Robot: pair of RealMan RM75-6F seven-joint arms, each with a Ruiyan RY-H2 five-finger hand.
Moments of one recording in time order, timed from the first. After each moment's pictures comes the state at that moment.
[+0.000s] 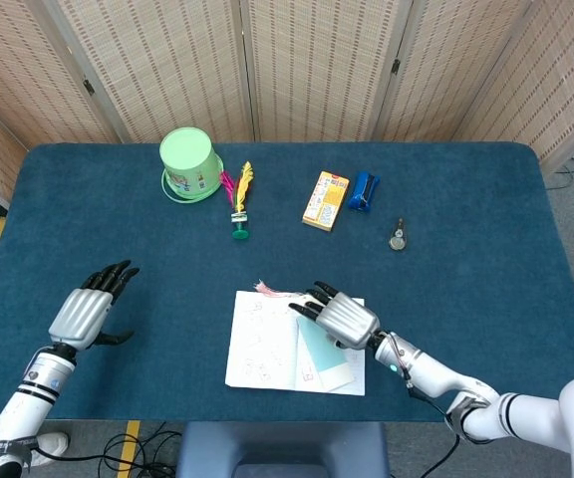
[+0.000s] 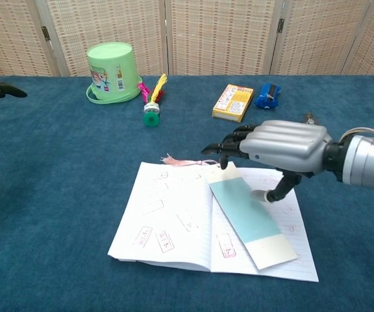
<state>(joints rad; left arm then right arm) -0.49 -1.16 -0.05 -1.71 1.27 1.11 0.17 0.78 -1.52 -0.03 -1.35 -1.64 0.92 -0.14</state>
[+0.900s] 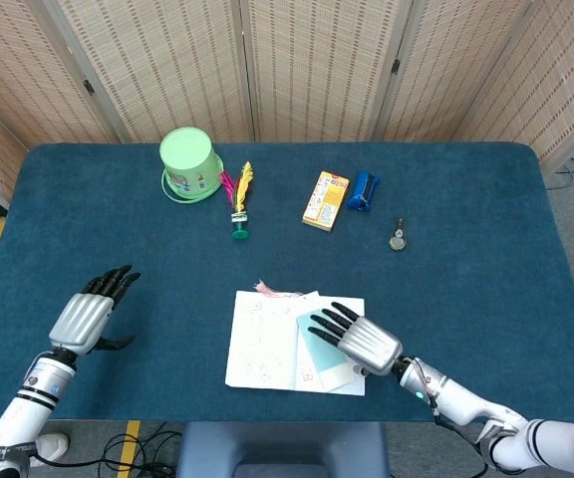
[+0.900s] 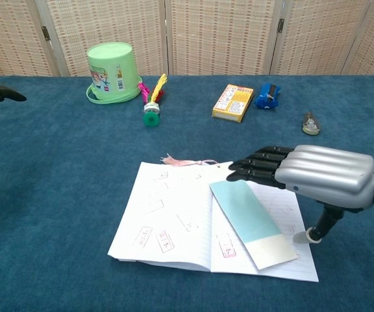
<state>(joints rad) -0.47 -1.15 -0.05 -1.75 1.27 1.10 0.20 0.67 -1.49 -0.14 -1.35 -1.74 1.05 -0.12</state>
